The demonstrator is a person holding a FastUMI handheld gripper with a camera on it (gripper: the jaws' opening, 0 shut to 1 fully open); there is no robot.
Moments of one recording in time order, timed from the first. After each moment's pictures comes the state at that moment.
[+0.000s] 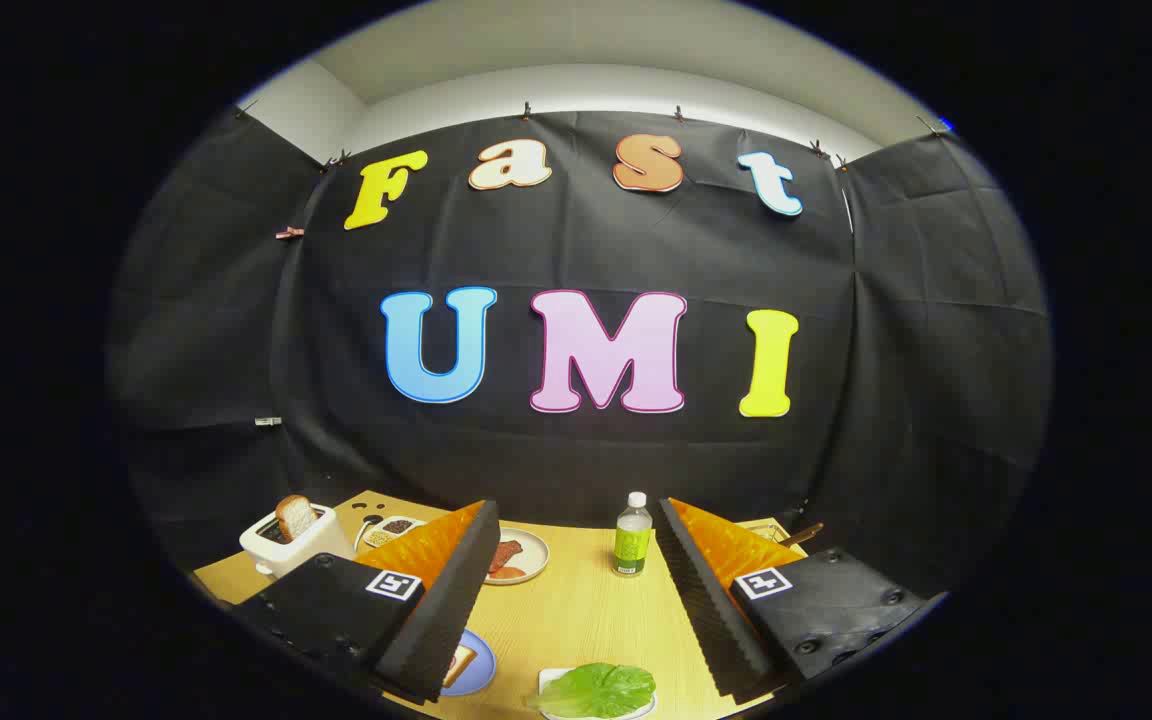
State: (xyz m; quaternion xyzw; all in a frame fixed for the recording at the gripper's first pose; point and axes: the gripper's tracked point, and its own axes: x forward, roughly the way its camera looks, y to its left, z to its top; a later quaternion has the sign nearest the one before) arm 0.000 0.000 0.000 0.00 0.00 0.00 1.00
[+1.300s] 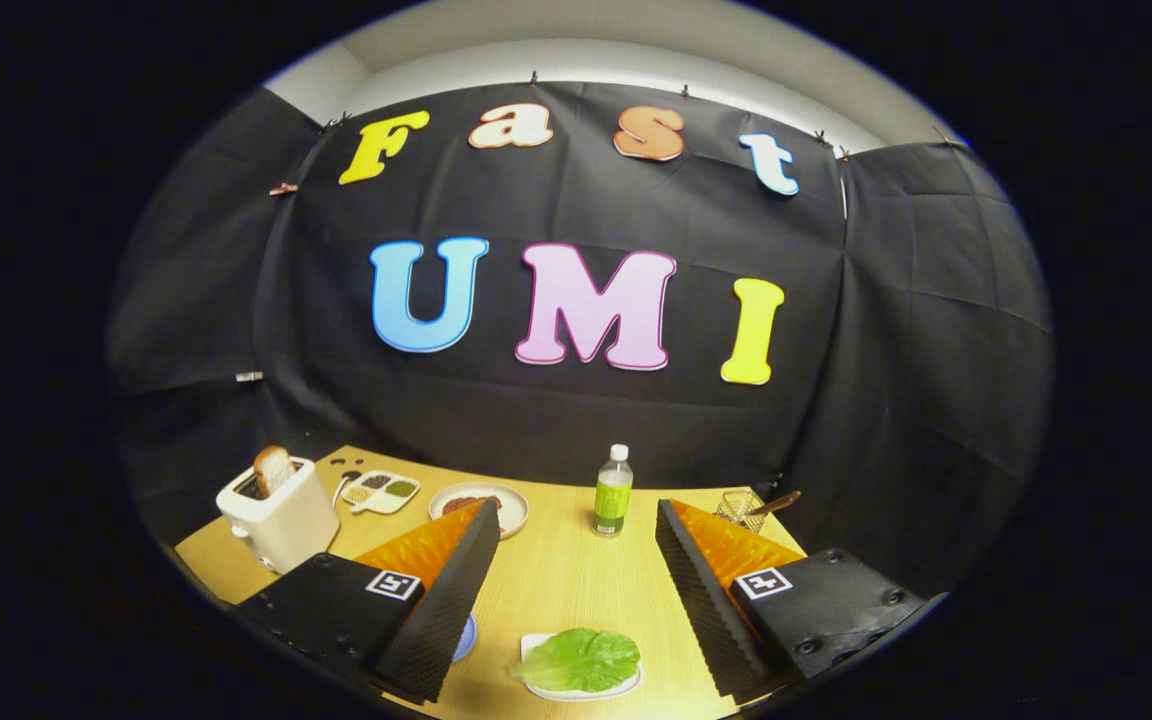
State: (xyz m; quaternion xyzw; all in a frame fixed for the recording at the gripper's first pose) arm -0.016 0.000 -0.066 -0.03 0.07 -0.02 1.00
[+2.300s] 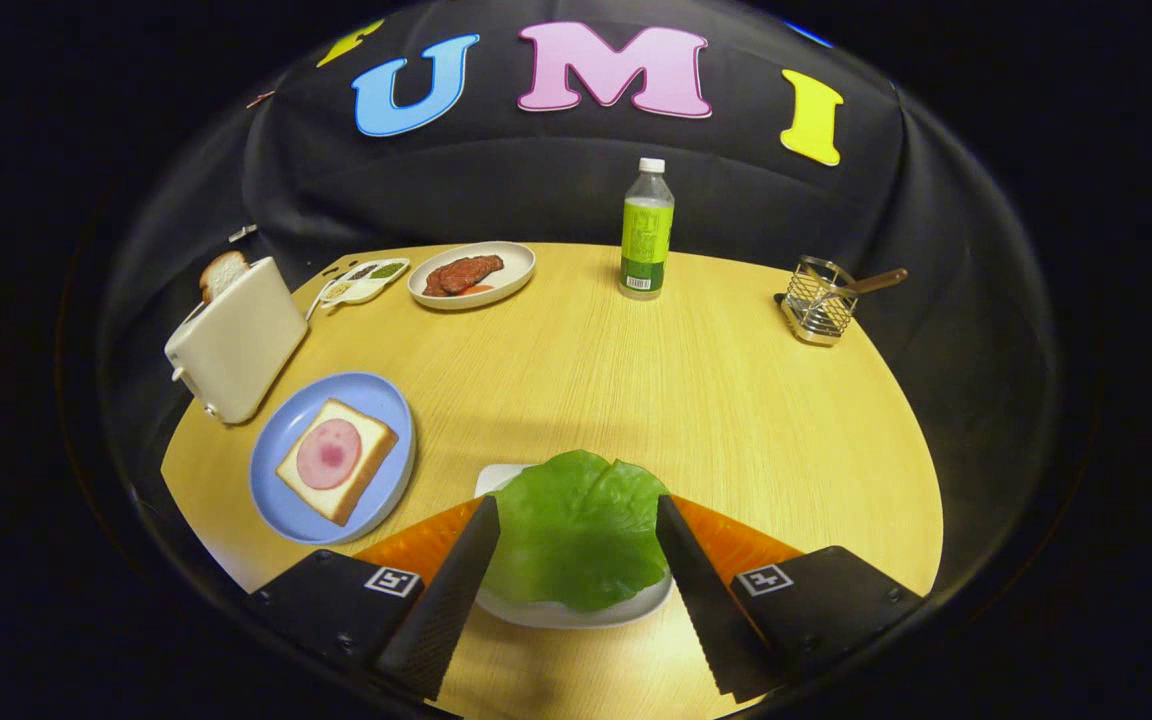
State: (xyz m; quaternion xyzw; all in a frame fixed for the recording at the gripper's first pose) arm 0.002 -0.033 -0.326 -0.01 0.37 0.03 0.93
